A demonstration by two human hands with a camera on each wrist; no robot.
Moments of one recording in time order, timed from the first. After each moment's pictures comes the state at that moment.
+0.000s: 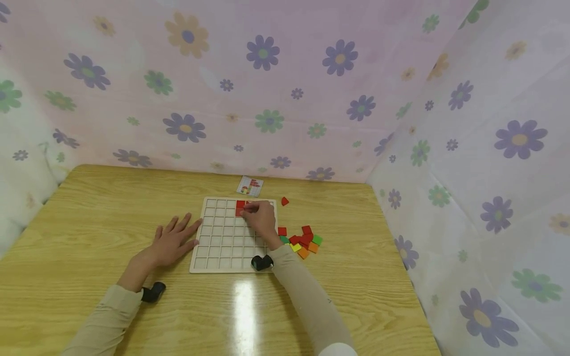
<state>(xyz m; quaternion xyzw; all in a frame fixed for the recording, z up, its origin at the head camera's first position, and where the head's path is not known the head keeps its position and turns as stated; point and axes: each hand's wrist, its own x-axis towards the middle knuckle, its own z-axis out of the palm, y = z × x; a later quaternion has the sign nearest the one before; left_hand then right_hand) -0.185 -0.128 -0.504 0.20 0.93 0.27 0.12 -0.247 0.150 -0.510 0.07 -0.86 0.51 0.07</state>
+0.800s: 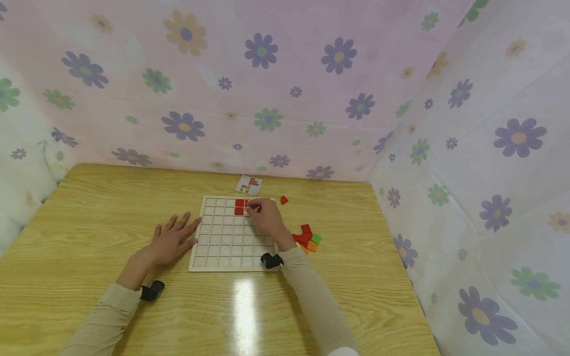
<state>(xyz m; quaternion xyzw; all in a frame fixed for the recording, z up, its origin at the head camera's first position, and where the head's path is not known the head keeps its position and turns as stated) -0.184 -0.126 -0.500 0.20 0.93 0.27 0.12 -0.250 0.176 -0.495 0.15 -0.90 0.42 0.00</state>
